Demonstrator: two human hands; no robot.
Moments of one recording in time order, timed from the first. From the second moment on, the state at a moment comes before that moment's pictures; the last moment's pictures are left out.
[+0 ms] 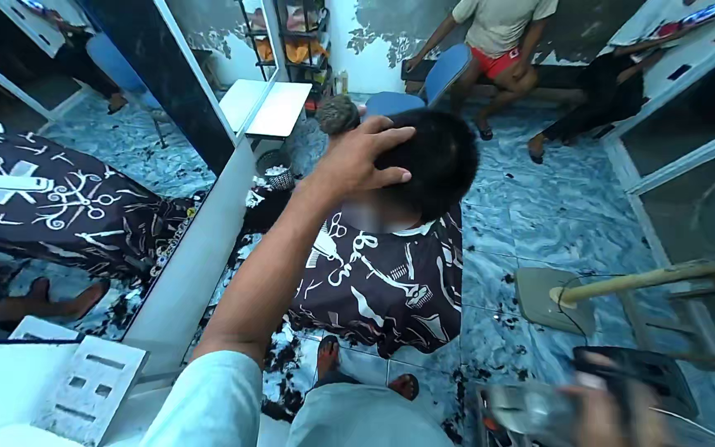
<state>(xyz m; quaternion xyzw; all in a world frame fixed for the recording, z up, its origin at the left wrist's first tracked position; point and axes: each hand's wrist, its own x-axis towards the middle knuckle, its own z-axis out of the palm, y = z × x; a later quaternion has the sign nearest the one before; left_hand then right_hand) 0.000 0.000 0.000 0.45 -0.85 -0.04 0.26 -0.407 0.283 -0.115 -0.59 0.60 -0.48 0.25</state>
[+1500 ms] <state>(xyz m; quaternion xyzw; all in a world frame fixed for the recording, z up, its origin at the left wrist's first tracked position) -0.042 0.036 -0.208 0.44 -0.74 0.04 0.50 -0.177 0.094 -0.111 -0.66 0.56 -0.47 0.19</state>
